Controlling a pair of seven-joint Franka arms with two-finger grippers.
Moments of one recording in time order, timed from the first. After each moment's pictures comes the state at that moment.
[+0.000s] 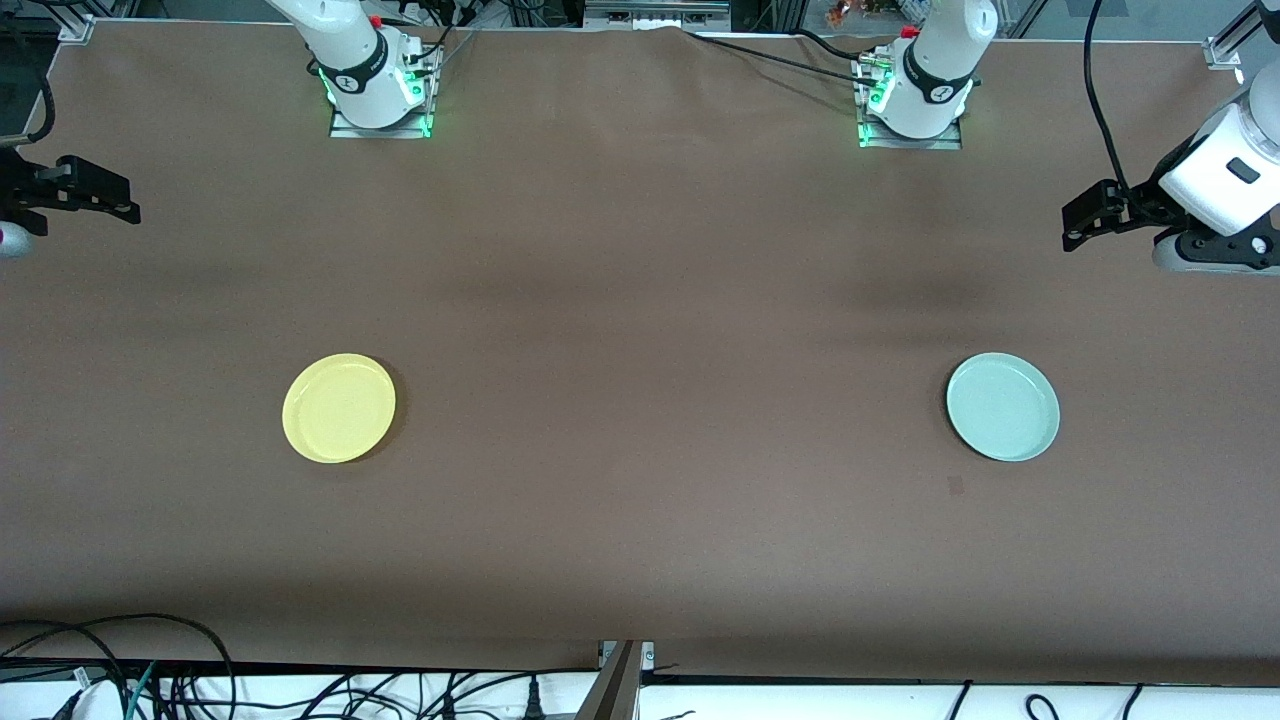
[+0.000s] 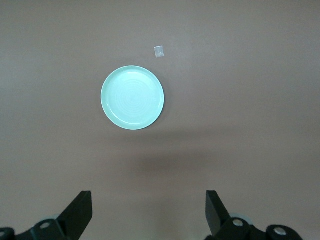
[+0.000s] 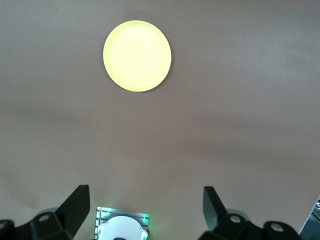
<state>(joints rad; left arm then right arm) 0.07 0.00 -0.13 -1.60 0.05 1.53 -0.01 0.02 0.09 -0.07 -1.45 -0.04 1.38 -0.23</state>
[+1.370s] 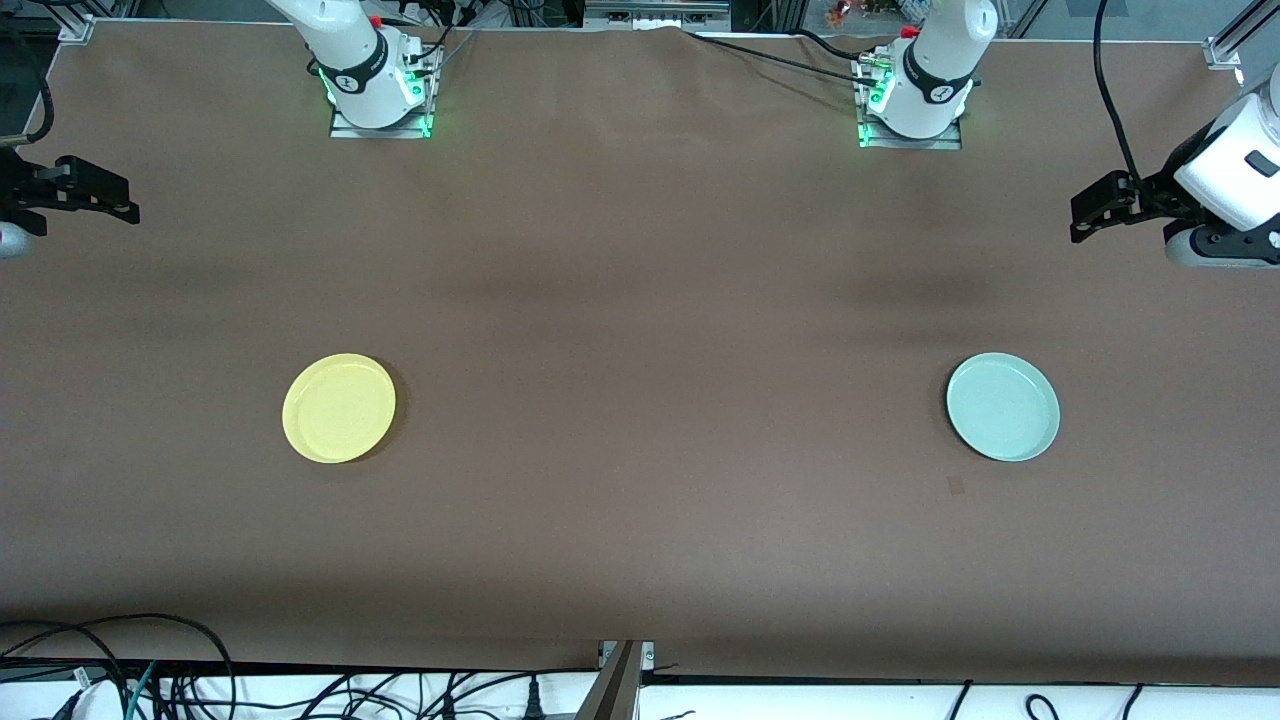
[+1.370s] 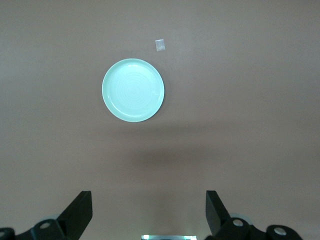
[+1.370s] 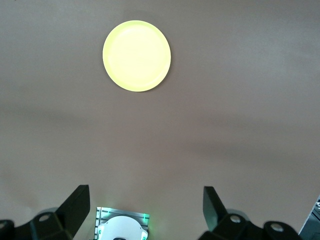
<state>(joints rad) 0.08 0.03 -0.14 -1.52 0.05 1.44 -0.05 0.02 0.09 -0.07 -1.45 -0.04 1.38 -0.23</state>
